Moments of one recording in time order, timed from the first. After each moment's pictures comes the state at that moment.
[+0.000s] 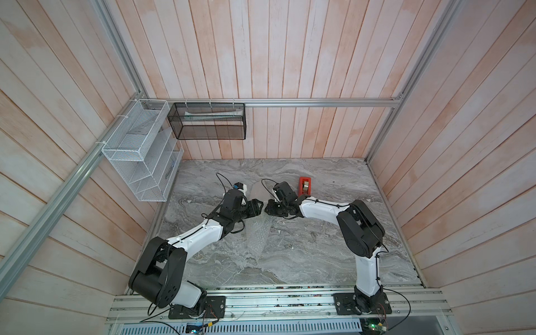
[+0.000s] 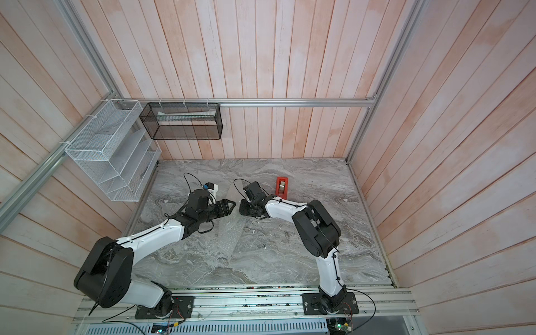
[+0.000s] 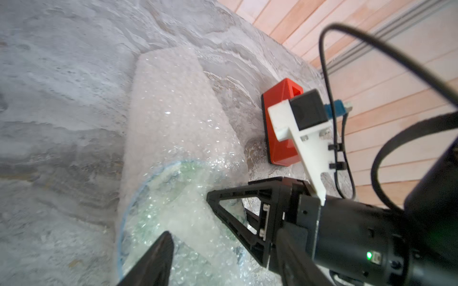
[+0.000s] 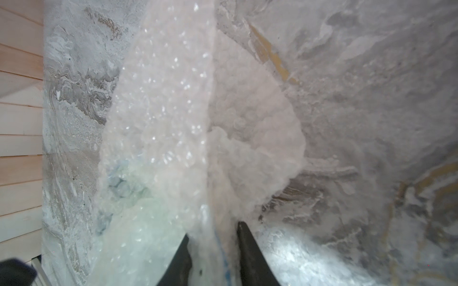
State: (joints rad) left arm -0.45 1.45 0.77 0.08 0.19 -0.64; right arm 0.73 2.02 1.35 -0.22 -0.17 0.73
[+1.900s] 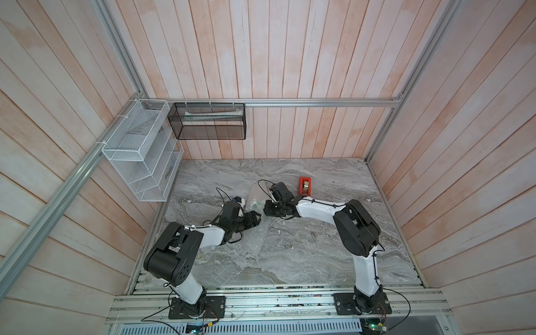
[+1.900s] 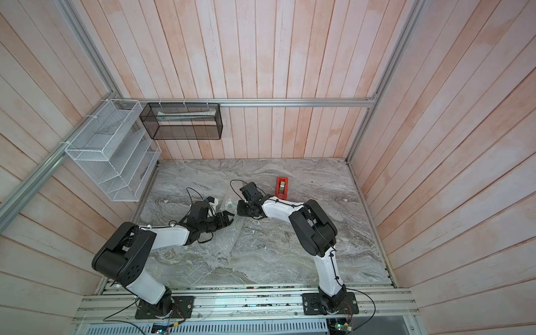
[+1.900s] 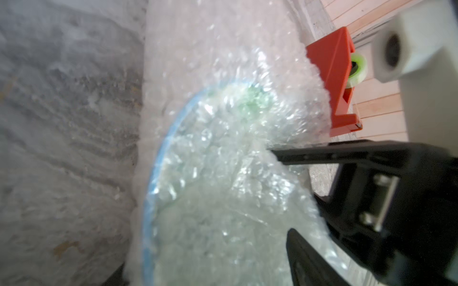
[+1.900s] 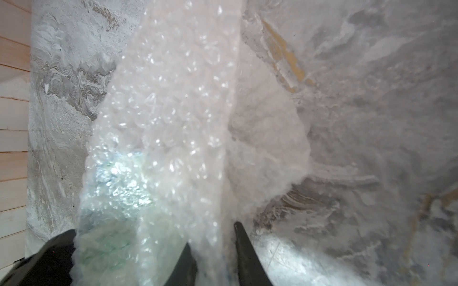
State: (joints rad) left arm -0.40 1.67 0.62 0.35 0.36 -0.70; right arm 0.75 2.06 1.39 -0.24 -0.15 0.71
